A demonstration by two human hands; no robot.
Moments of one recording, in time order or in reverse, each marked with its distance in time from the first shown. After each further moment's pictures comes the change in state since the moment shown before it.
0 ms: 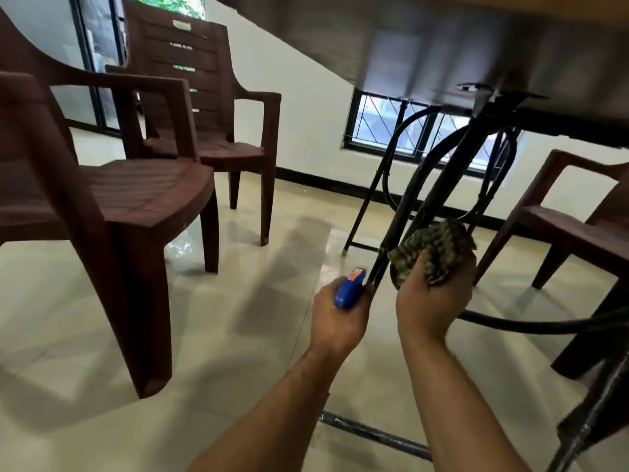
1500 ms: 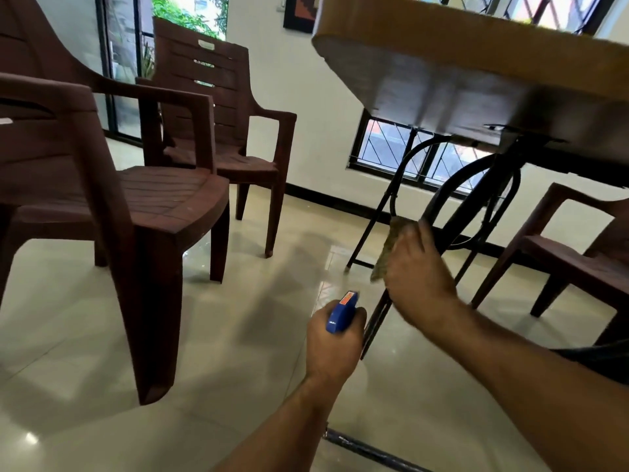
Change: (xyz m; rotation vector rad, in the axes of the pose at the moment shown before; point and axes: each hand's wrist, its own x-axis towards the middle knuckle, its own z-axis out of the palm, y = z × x) left_hand -0.017 0.002 -0.027 -0.142 0.166 -0.011; right_hand 0.036 -0.012 0.036 -1.728 -0.804 -1.143
